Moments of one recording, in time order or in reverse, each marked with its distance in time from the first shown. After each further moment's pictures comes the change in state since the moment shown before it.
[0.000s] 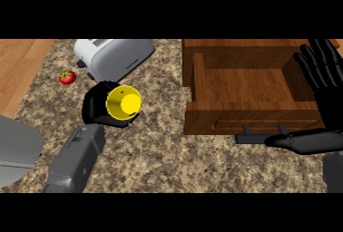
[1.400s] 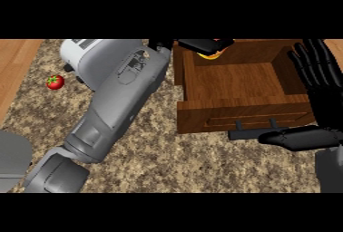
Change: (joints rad) left arm -0.642 -0.089 -0.408 -0.034 0.182 0.464 0.730; right arm -0.016 0.020 0.014 0.033 0.025 -0.003 -0.056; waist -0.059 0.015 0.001
